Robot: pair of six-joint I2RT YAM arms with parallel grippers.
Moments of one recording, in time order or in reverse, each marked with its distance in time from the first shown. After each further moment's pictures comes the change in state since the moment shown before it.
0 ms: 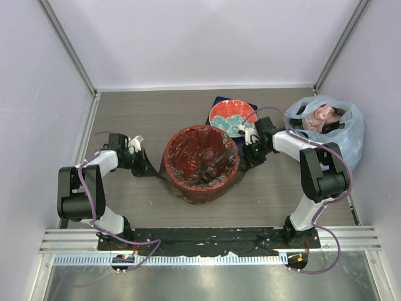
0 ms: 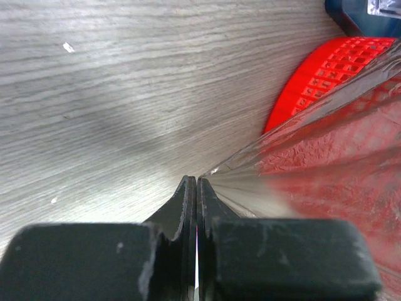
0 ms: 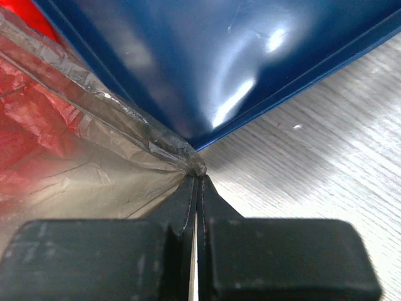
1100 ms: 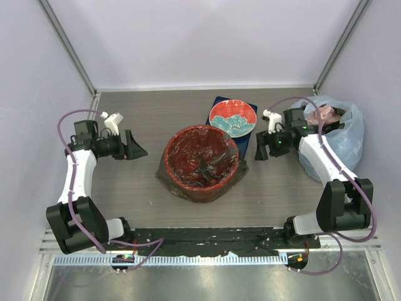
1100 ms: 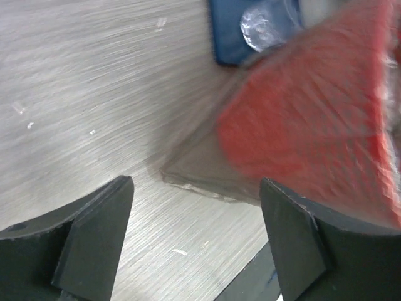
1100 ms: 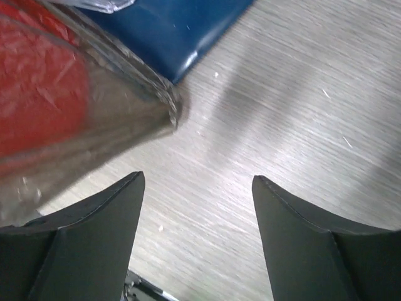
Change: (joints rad) left arm 0.203 -0.271 0.188 -0.188 0.150 0.273; right arm -0.136 -0.322 0.011 -0.102 0.055 -0.022
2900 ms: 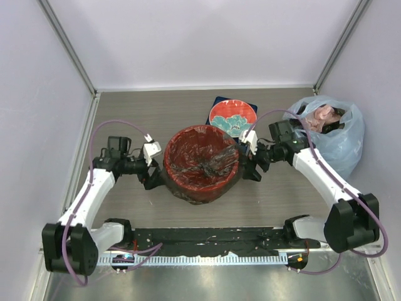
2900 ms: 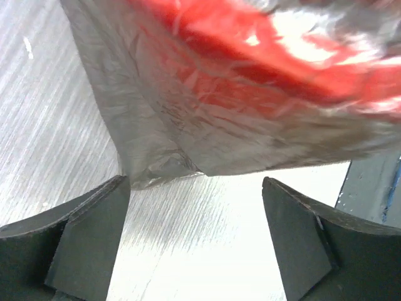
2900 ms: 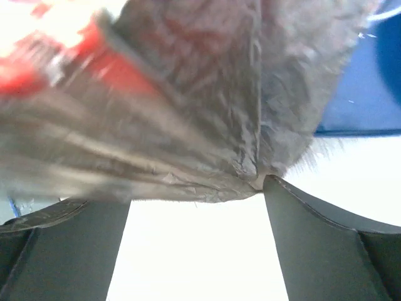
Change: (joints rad) left arm -0.379 -0.155 -0.195 -0.033 -0.002 0.689; right arm 0.156 -0.131 -0.134 -0.011 -0.300 -0.560
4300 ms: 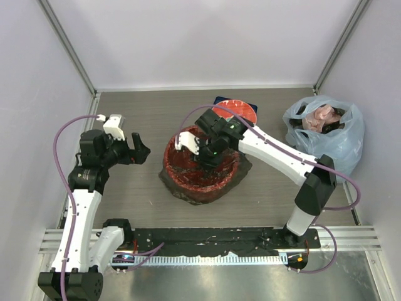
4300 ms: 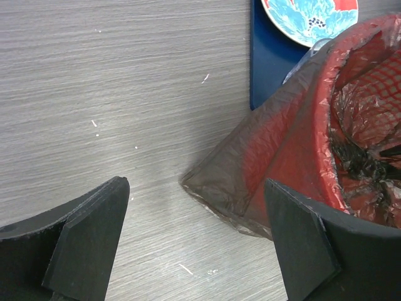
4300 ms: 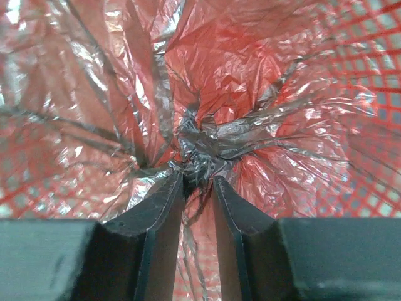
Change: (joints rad) left arm 0.095 -0.298 0.164 0.067 -0.467 -0.856; right arm 0.590 0.415 0.735 -0.327 0.361 0.126
